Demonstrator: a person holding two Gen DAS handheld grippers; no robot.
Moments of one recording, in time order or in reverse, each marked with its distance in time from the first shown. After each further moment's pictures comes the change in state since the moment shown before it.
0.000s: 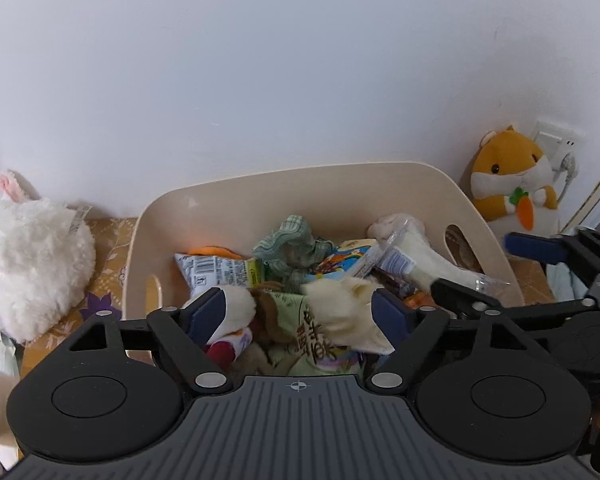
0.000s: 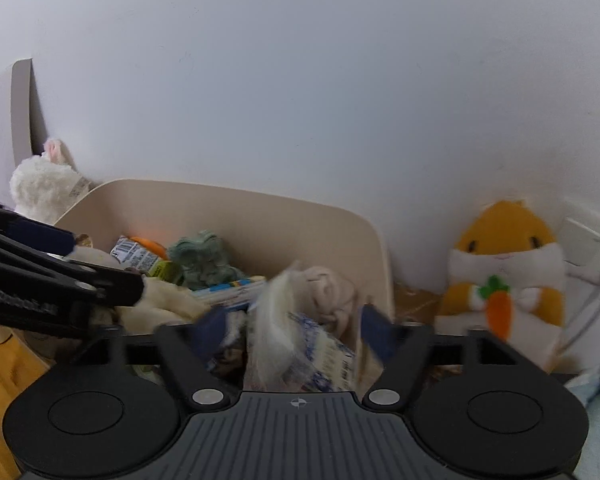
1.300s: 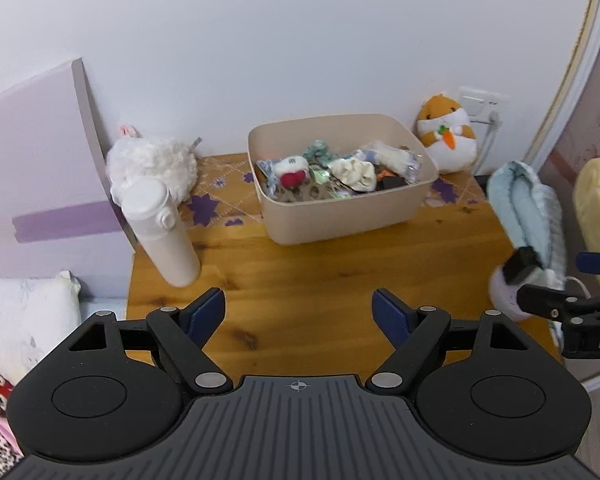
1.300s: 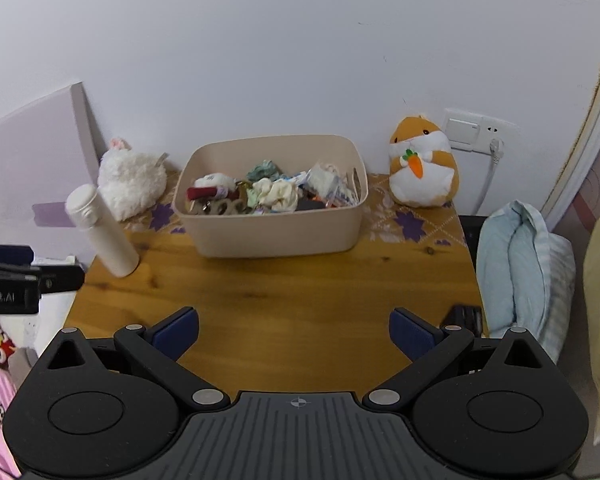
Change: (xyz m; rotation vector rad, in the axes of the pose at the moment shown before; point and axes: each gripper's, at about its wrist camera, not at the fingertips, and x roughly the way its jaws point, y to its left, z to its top) left arm -0.279 0.057 -0.148 0.039 0.020 -0.021; right arm -0.284 0.097 -0.074 0.216 0.133 -0.074
